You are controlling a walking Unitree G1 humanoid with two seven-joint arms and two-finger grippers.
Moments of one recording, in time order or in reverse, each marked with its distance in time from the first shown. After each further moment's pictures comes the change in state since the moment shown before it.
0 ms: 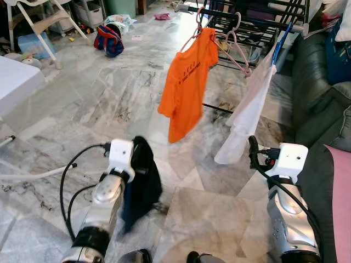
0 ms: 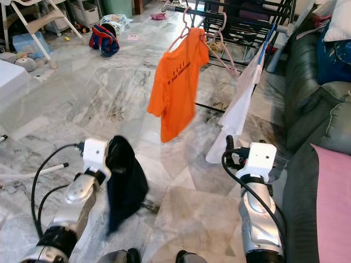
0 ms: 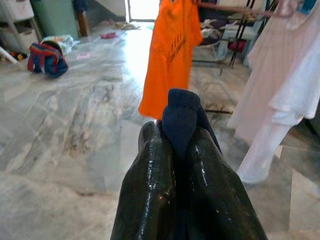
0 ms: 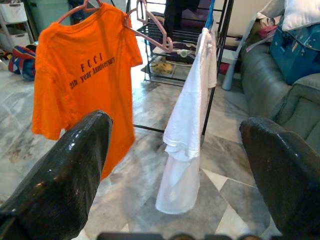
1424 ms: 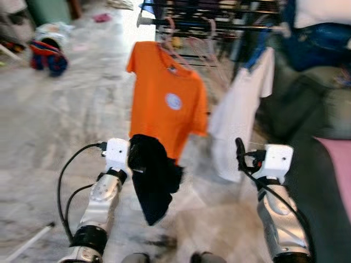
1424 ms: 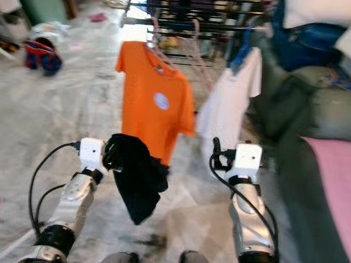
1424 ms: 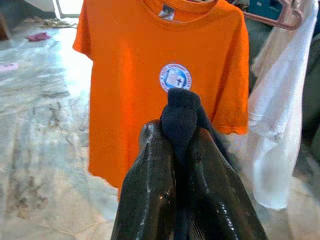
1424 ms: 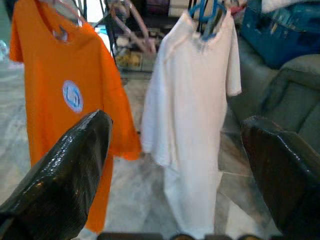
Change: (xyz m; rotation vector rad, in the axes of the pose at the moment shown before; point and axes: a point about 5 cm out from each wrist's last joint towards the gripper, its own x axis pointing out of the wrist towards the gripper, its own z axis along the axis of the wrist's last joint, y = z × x) left arm -0.001 -0.002 -0.001 -0.042 -0.004 -0.024; right arm -0.003 0.017 -0.001 -0.006 0.007 0.063
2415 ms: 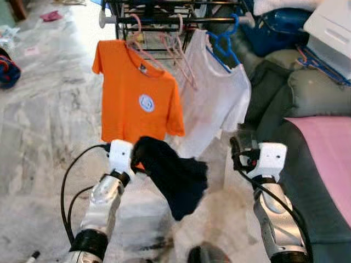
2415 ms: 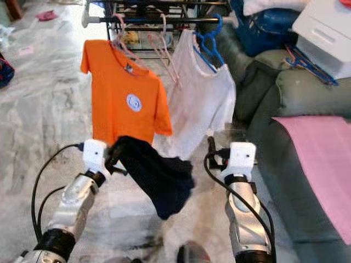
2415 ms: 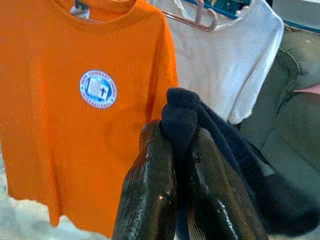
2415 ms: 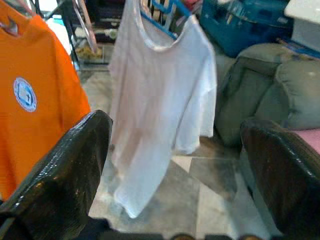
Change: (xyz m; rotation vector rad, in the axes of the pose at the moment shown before) left arm -0.005 -0.005 0.002 -0.026 -0.006 -0.098; right arm 0.000 0.014 0.000 -0.009 0.000 0.060
